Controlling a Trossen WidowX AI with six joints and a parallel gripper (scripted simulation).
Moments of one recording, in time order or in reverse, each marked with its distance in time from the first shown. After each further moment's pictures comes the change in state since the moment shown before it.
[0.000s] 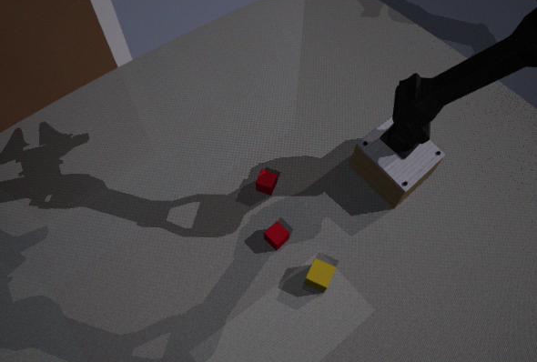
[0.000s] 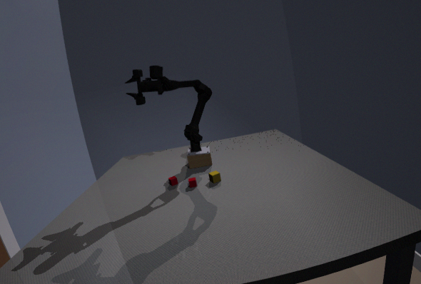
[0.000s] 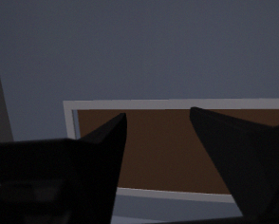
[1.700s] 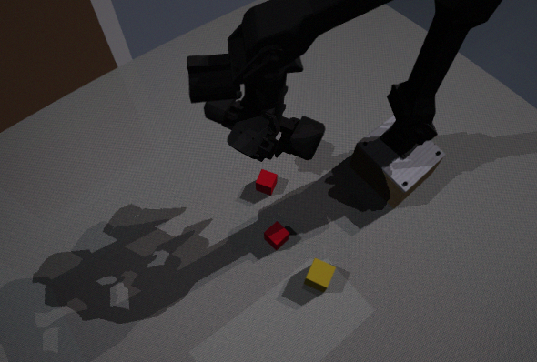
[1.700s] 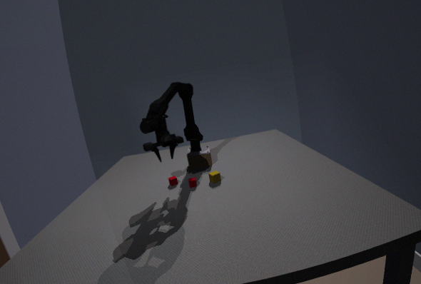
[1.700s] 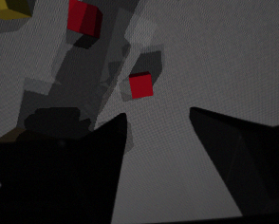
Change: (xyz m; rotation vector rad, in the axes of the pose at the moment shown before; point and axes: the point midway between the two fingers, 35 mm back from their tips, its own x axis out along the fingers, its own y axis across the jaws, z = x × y) arm -0.226 -0.316 -0.133 1.787 -1.910 -0.771
